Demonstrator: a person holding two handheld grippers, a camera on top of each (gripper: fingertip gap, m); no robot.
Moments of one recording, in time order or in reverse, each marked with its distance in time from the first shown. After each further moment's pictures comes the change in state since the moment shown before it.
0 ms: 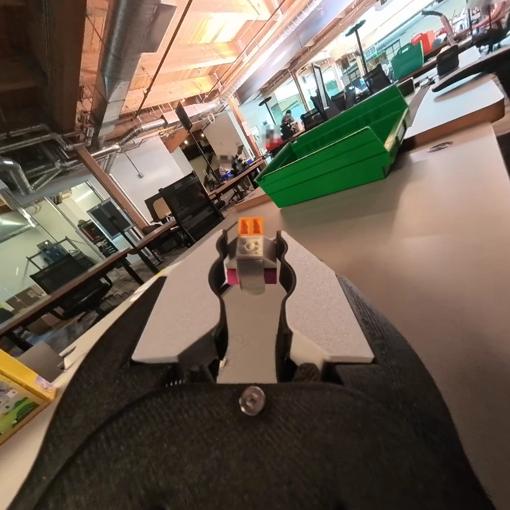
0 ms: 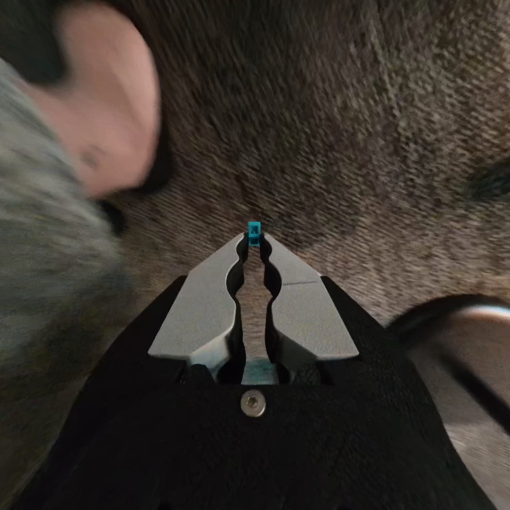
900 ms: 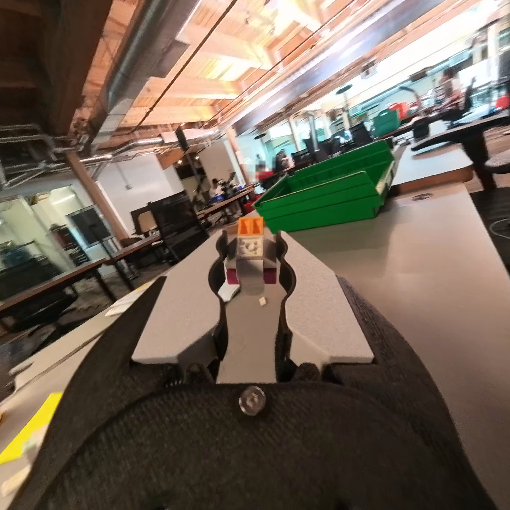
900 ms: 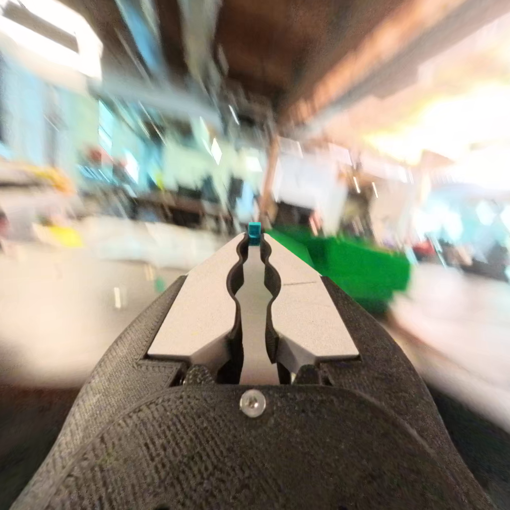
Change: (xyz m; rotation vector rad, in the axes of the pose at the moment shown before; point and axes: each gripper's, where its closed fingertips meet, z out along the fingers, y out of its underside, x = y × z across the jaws) left arm -0.017 -0.013 0.004 0.116 0.022 -0.133; right arm -0.245 -0.351 -0.556 1.678 -0.080 -0.439
